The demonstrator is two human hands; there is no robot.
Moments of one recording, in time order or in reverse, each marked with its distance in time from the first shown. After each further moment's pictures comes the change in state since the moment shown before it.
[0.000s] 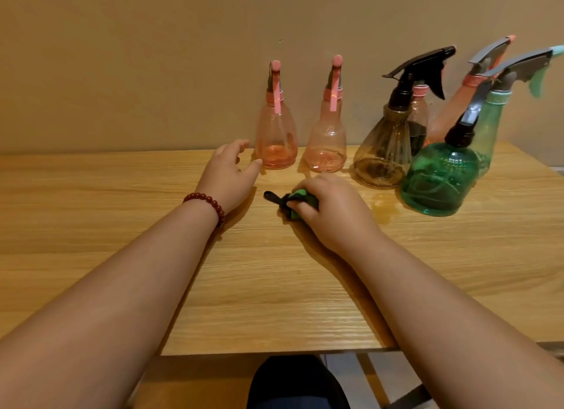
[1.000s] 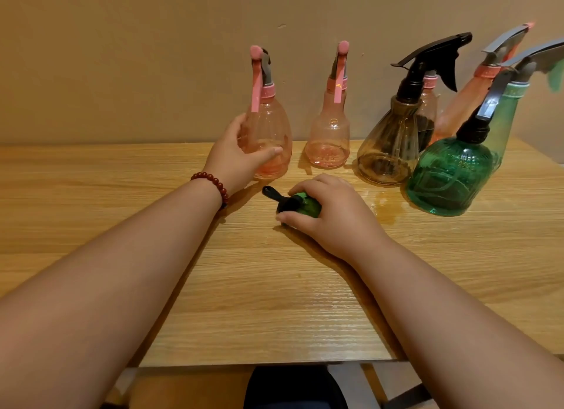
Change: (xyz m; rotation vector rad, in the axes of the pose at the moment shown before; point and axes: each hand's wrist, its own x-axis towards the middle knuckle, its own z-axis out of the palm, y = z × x) left_hand 0.023 0.006 0.010 -0.345 -0.064 -0.050; right_hand 0.000 0.009 0.006 0.085 -0.088 0.002
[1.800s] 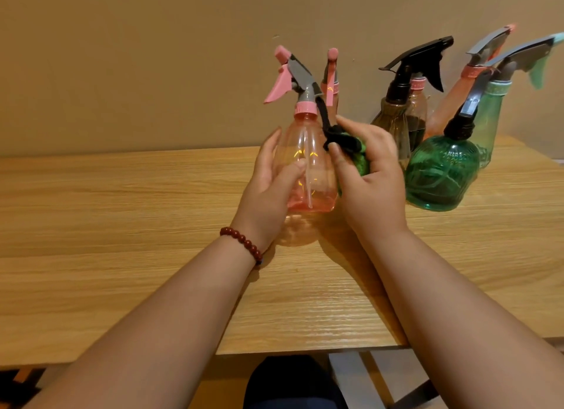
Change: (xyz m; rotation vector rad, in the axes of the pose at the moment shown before) left_hand -0.083 0.030 0.038 -0.568 -0.115 0.050; right_hand -0.008 0.002 -0.025 0.495 0.629 -0.055
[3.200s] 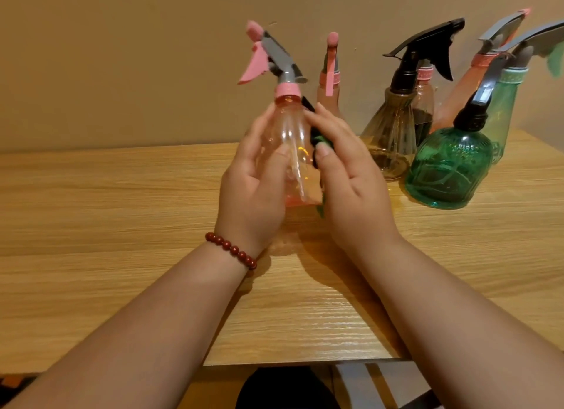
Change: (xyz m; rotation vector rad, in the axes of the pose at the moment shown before) left_hand -0.008 0.006 0.001 0.244 0.157 0.307; right_hand -0.011 -0.010 0.012 0.091 -0.203 -0.066
